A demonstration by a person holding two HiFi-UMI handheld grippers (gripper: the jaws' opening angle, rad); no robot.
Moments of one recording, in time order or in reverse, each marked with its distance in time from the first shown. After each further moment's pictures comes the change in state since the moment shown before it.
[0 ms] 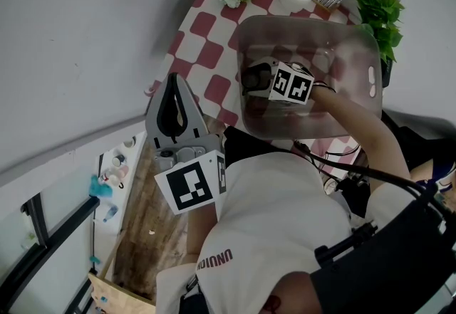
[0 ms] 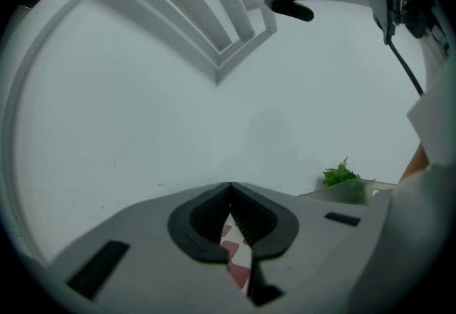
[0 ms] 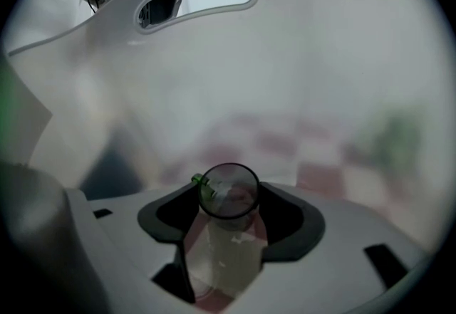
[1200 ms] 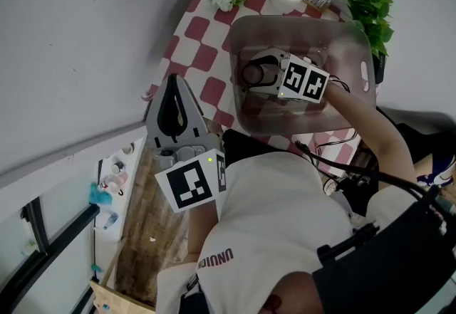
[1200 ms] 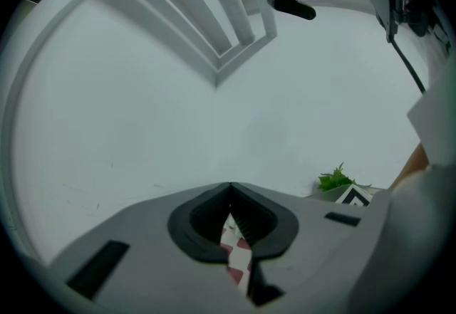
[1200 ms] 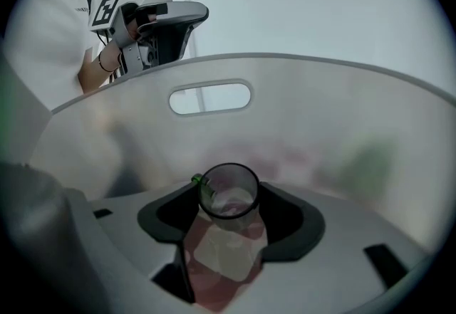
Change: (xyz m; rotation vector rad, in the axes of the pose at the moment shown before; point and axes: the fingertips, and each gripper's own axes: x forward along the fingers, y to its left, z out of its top) left arm -0.005 -0.008 0.002 -0.025 -0.026 -0.022; right arm -0.065 -0.002 0.040 -0.027 -0.075 -0.062
